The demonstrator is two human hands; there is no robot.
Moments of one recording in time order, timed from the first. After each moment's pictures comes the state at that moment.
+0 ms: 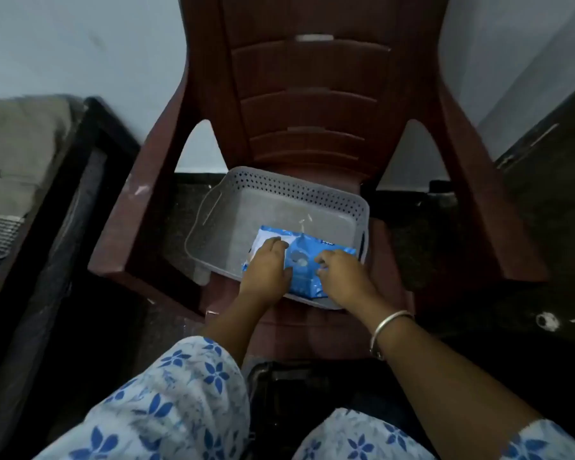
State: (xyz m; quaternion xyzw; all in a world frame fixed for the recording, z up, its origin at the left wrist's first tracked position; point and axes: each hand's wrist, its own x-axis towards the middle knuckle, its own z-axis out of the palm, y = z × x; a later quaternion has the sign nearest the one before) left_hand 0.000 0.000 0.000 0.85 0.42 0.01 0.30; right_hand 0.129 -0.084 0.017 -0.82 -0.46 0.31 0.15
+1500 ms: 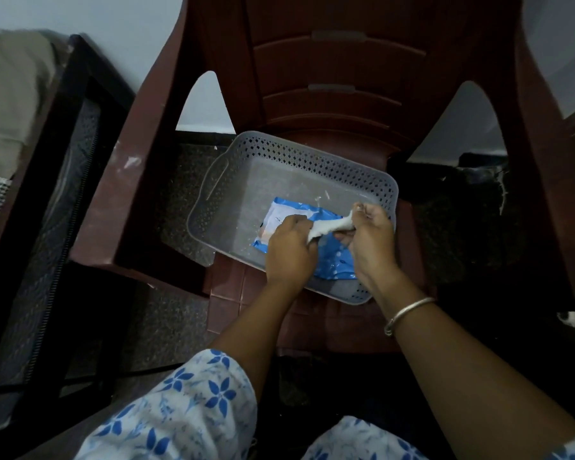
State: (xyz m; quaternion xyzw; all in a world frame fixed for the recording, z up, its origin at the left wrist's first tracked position) left_hand 0.031 0.002 -0.009 0.80 0.49 0.13 0.32; right_hand 0.139 -0.038 0.005 -0.69 -0.03 0.39 0.61
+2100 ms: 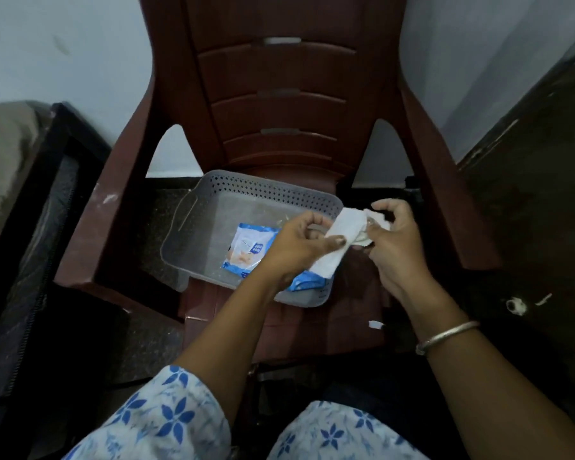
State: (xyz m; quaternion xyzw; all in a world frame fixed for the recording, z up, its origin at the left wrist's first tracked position) left_hand 0.076 -0.031 0.089 0.58 0.35 0.13 0.72; right_hand 0.190 -0.119 0.095 -0.72 -0.14 0.30 0.61
